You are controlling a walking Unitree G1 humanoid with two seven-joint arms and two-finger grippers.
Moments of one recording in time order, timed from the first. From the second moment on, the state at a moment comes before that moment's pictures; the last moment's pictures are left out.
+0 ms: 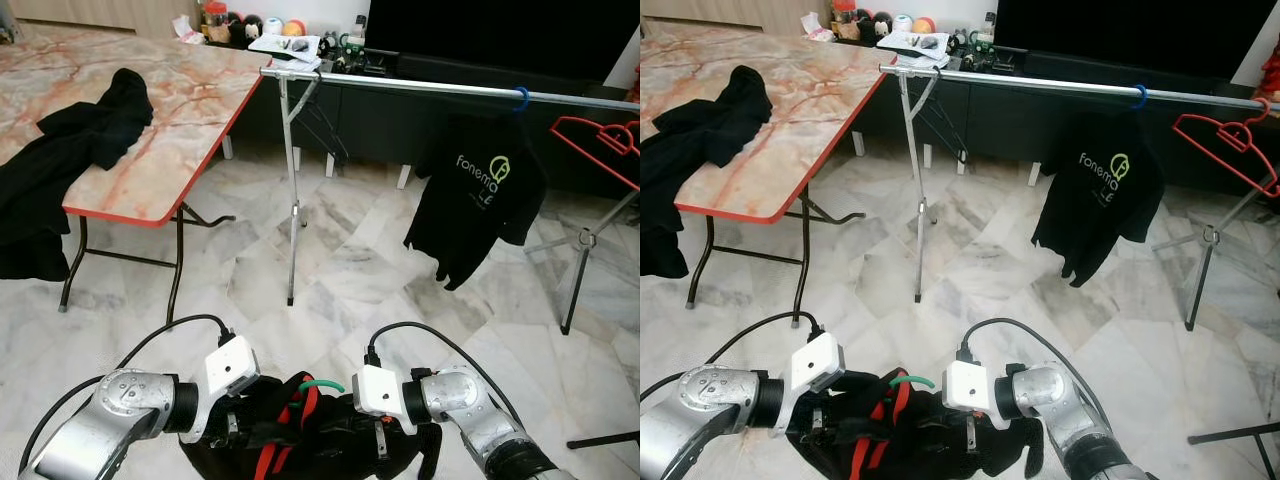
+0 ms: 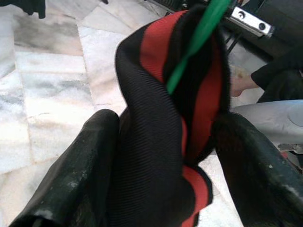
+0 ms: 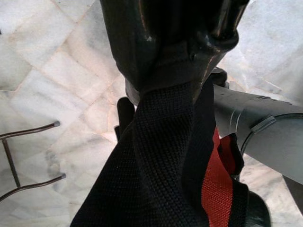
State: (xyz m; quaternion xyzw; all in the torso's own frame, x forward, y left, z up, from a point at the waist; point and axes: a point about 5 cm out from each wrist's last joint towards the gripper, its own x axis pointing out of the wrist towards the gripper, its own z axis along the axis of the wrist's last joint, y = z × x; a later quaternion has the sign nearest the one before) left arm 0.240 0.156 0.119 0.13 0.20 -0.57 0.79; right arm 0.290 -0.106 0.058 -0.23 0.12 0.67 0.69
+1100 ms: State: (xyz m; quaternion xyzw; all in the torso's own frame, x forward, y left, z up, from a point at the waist) left arm 0.245 0.146 0.119 0.08 0.18 -0.53 0.82; right arm 0.288 -0.094 0.060 -0.21 0.11 0.69 0.69
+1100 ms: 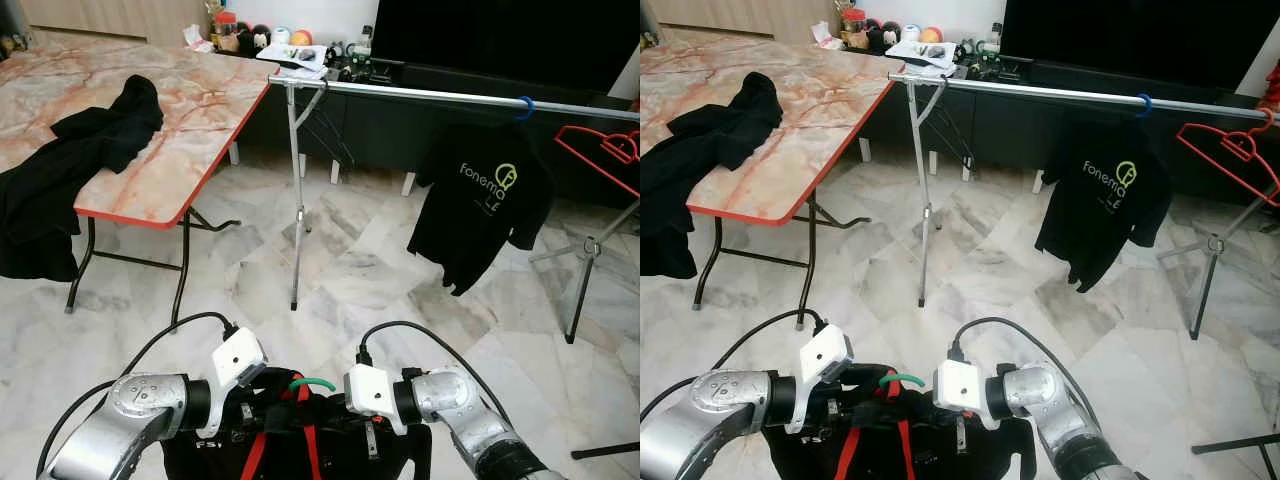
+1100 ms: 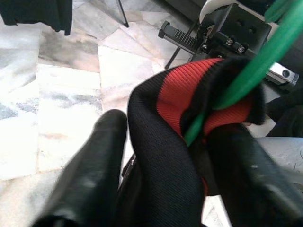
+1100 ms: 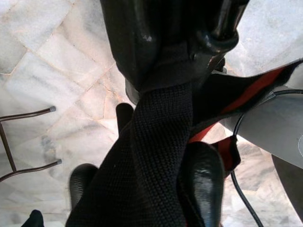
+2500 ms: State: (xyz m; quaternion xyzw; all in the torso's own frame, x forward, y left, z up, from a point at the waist) left arm 0.240 0.142 0.120 0.05 0.18 -0.58 0.79; right arm 0.289 -0.098 0.063 -0.18 0.13 0.71 0.67
